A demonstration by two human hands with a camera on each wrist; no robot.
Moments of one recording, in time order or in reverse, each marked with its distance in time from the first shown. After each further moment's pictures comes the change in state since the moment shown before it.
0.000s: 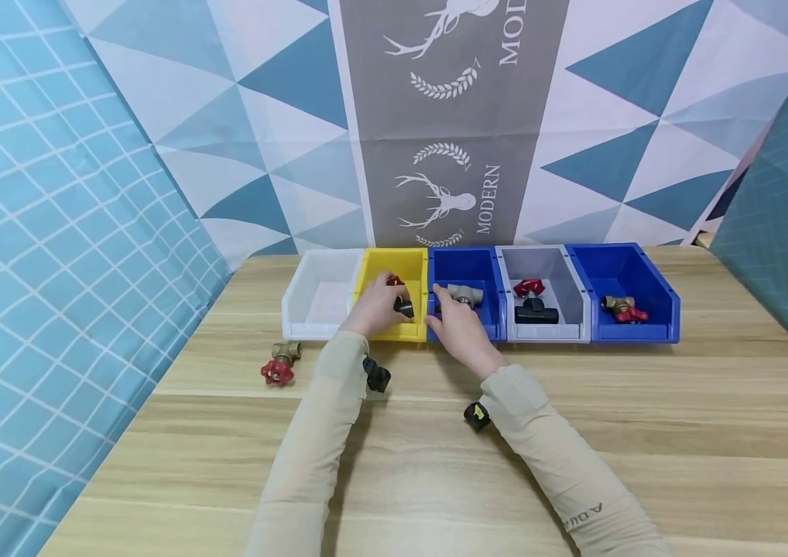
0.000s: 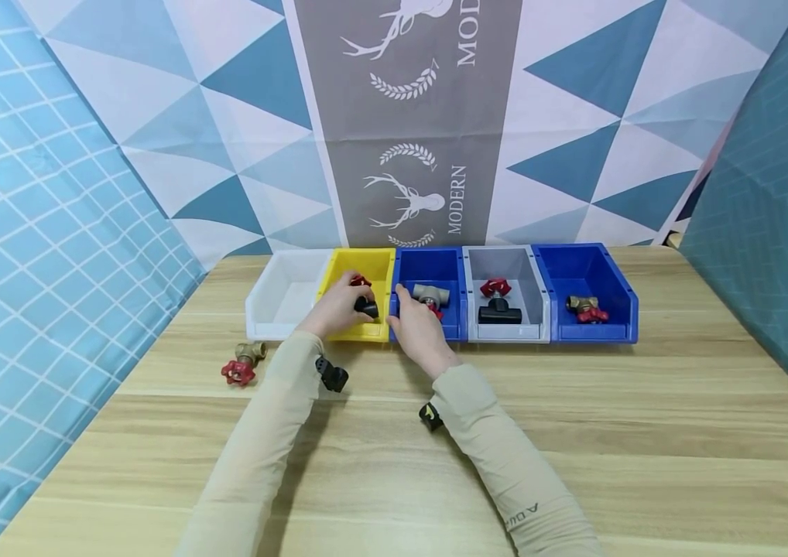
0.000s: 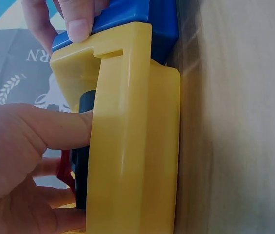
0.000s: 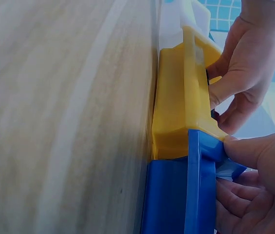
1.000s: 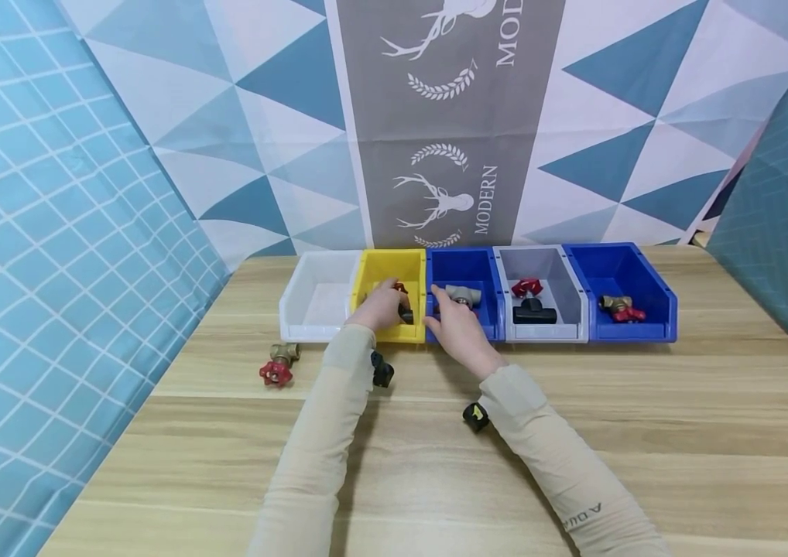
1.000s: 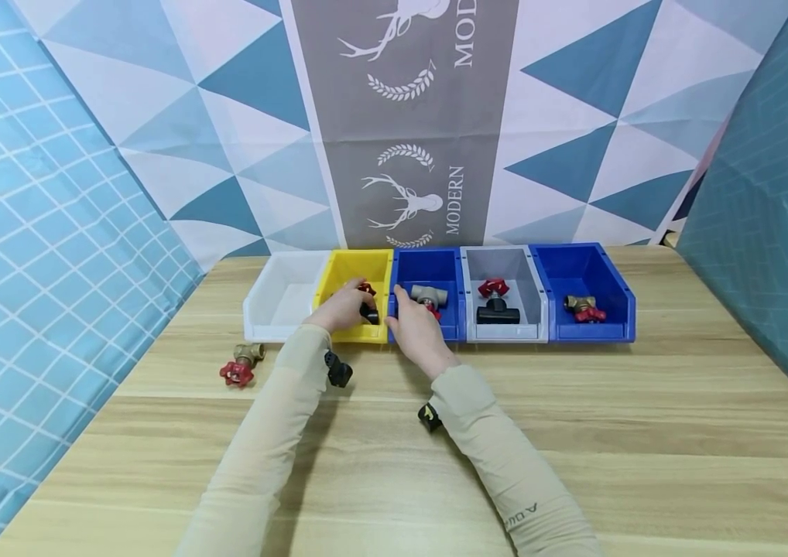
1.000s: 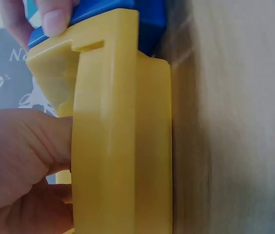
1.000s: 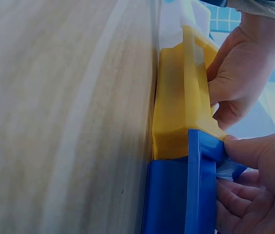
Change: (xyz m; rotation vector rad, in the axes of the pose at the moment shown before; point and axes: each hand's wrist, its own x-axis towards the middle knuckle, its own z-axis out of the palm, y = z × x) left_hand 0.014 0.005 0.005 0.066 -0.166 -0.042; right_hand -0.001 0.000 -0.001 0.007 0.006 -0.005
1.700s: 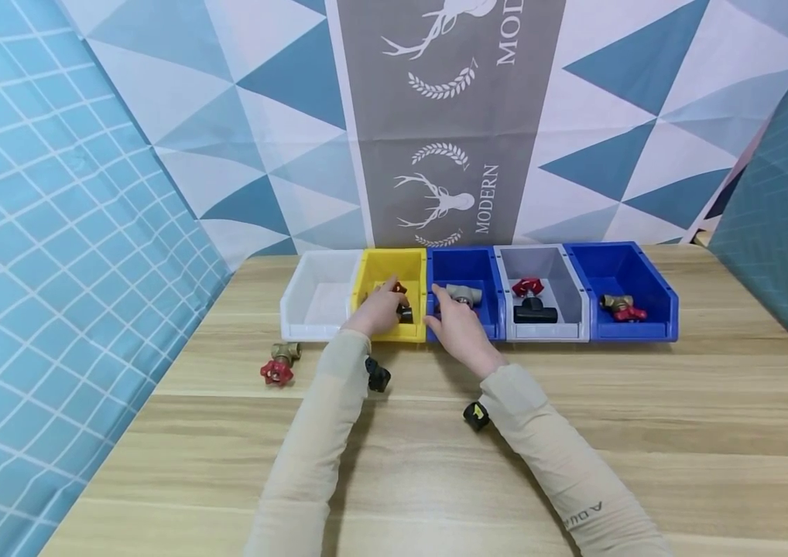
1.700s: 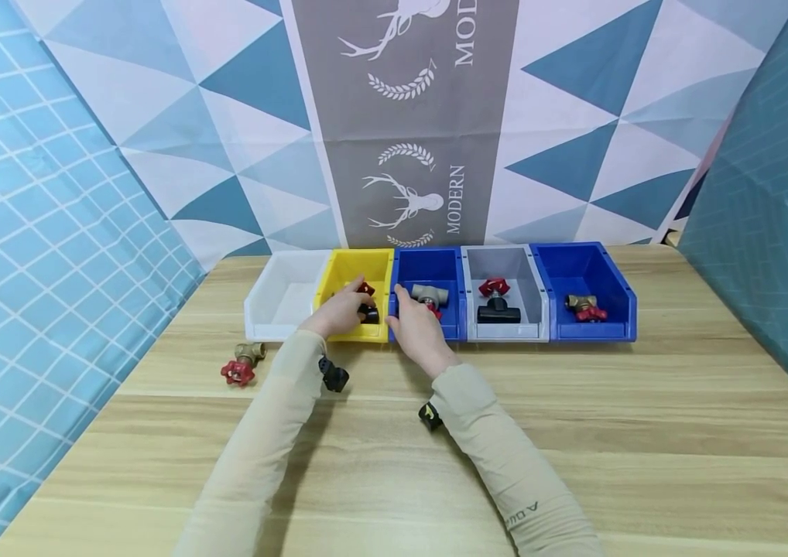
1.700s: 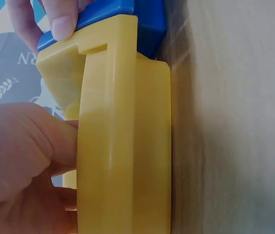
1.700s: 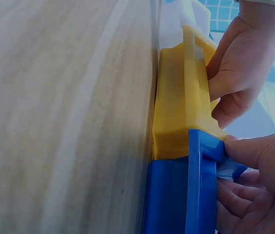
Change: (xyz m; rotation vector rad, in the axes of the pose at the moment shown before) left_hand -0.008 -0.004 0.002 -0.026 0.009 0.037; right_hand 0.000 0.000 0.000 0.002 0.000 0.000
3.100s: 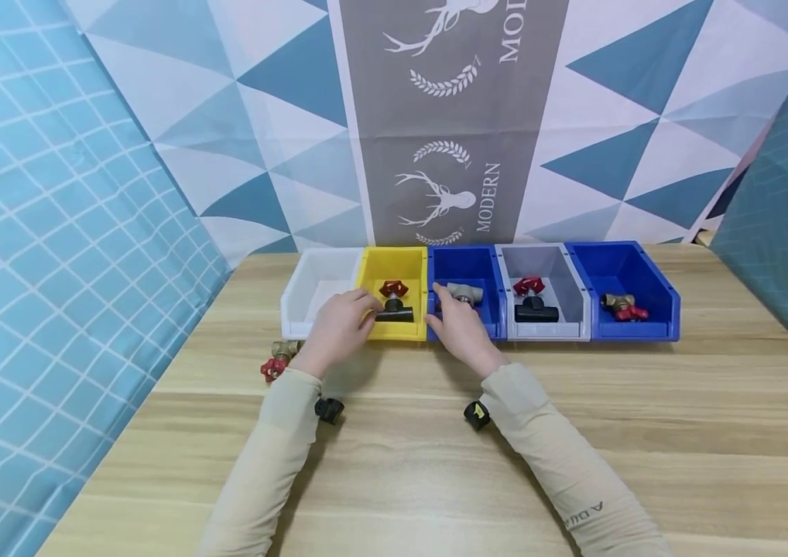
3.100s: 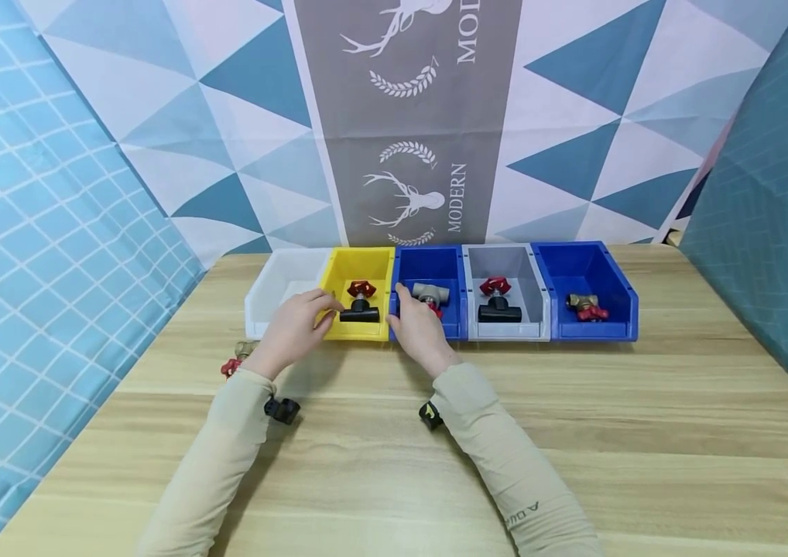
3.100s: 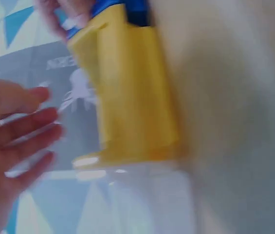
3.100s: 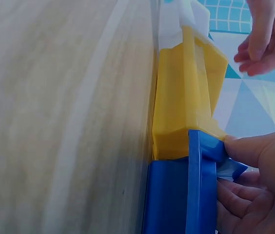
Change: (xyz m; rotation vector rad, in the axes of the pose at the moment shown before) left_hand -0.071 -0.026 -0.010 0.065 0.516 0.292; right_hand -0.001 0.000 0.000 0.020 -0.012 0.009
